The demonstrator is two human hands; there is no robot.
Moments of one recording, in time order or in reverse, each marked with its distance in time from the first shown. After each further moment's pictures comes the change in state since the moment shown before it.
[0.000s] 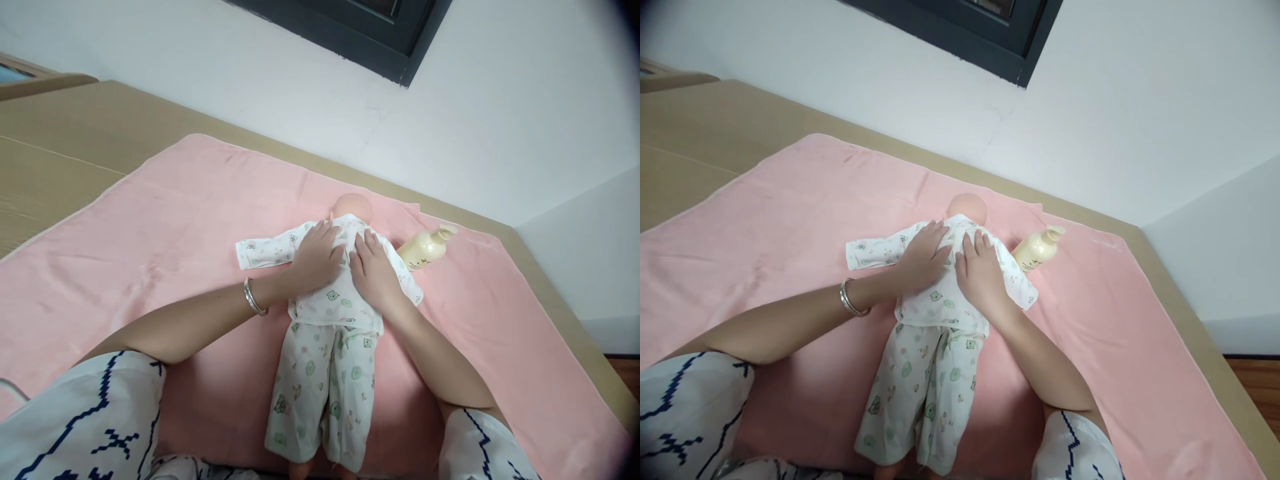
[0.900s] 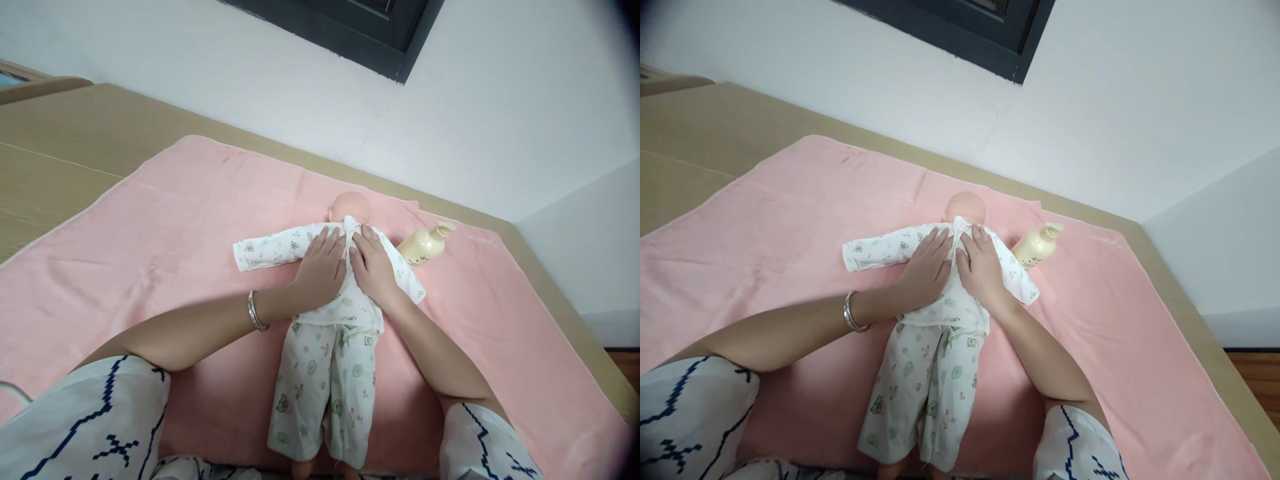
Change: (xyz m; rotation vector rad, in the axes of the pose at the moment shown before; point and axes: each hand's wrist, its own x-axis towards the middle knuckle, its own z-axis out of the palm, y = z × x) left_hand -0.024 0.023 0.002 -0.004 -0.024 0.044; right_hand 0.008 0.012 0.004 0.043 0.103 -0.109
